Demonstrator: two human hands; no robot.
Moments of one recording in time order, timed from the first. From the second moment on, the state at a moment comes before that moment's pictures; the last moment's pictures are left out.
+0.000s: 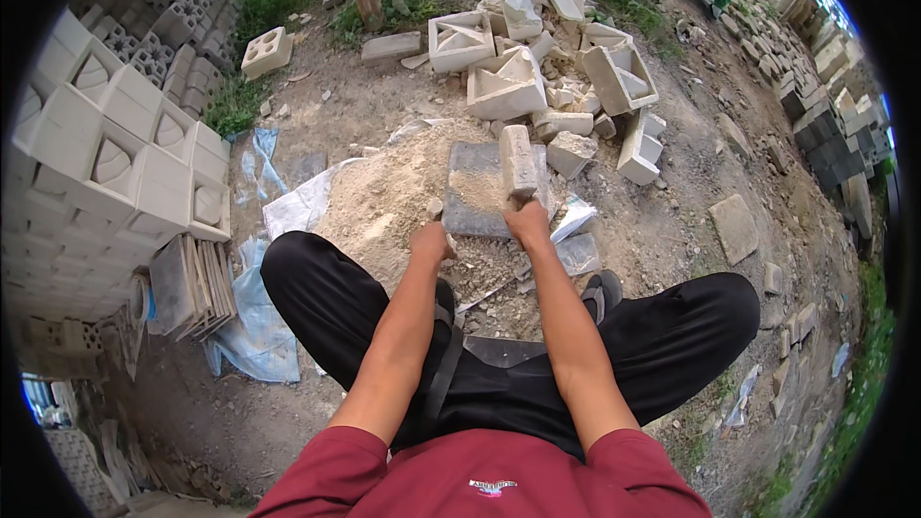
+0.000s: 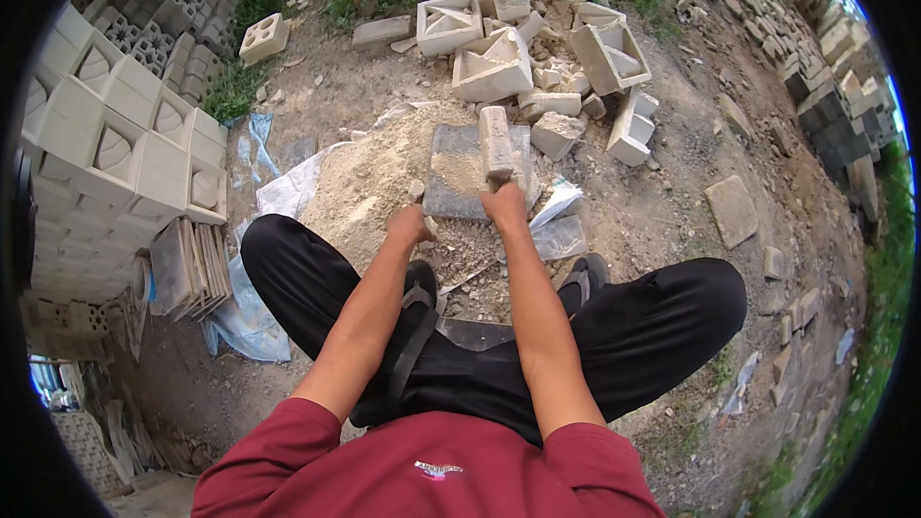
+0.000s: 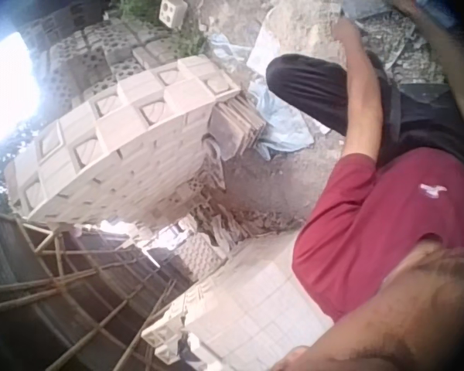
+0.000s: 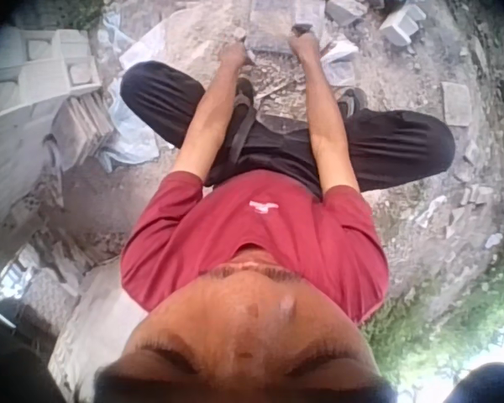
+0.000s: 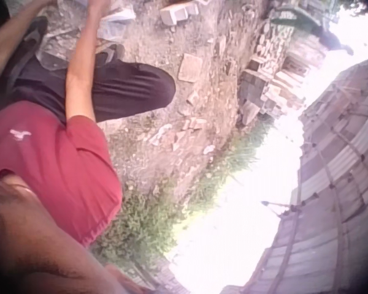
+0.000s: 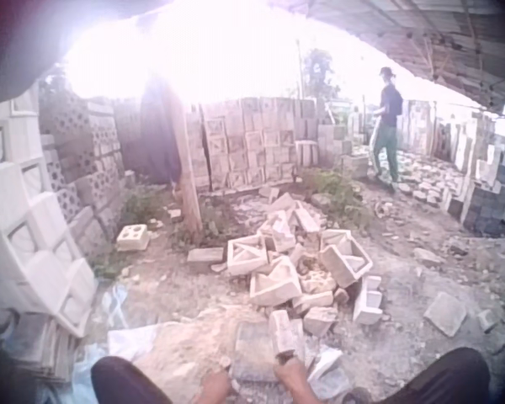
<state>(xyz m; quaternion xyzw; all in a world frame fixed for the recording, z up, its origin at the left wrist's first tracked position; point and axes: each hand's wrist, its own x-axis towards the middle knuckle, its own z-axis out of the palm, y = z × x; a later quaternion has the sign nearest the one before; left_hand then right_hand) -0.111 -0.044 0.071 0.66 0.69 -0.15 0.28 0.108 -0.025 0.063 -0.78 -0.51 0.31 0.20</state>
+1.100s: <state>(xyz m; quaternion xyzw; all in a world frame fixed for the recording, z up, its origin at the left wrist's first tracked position) -0.099 0.009 0.040 0.57 0.81 0.07 0.15 0.155 -0.041 0.066 -0.72 -0.22 0.46 0.47</state>
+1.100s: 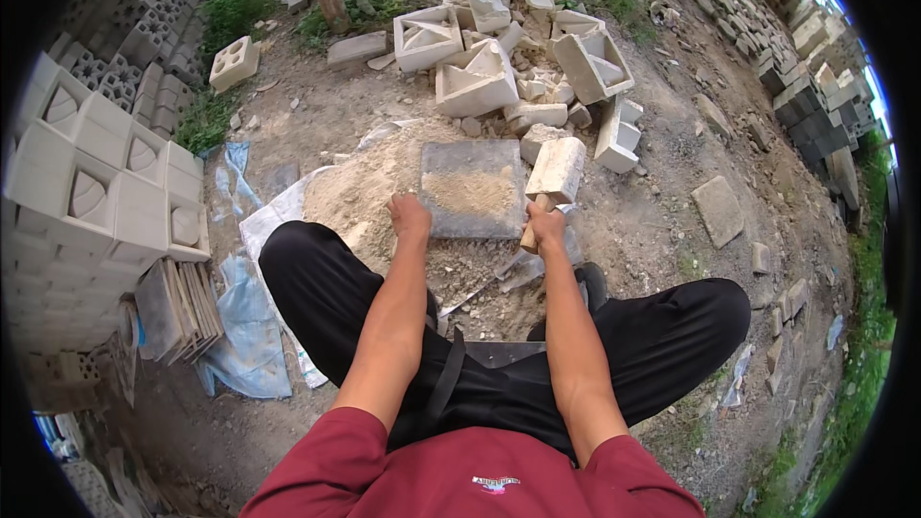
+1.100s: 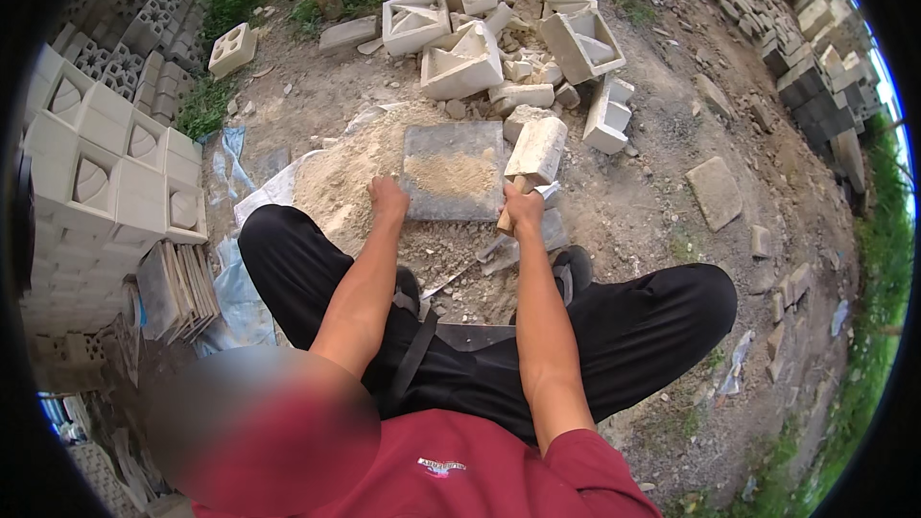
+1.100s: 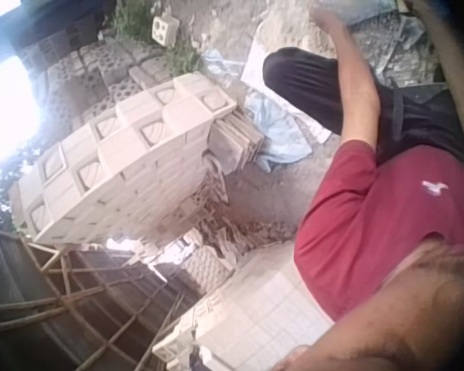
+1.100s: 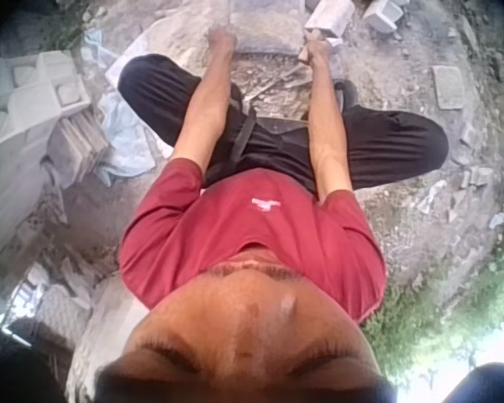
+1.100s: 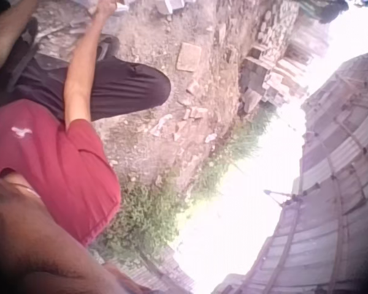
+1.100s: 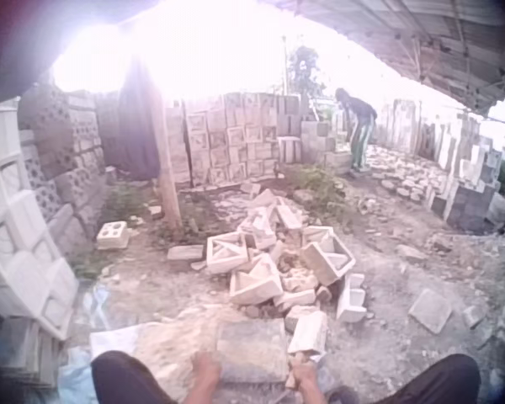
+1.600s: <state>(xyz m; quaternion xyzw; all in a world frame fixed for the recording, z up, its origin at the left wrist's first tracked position) -0.006 0.030 0.042 0.58 0.69 0.25 0.35 0.165 -0.058 0.034 -0.75 -0.27 0.45 0.40</state>
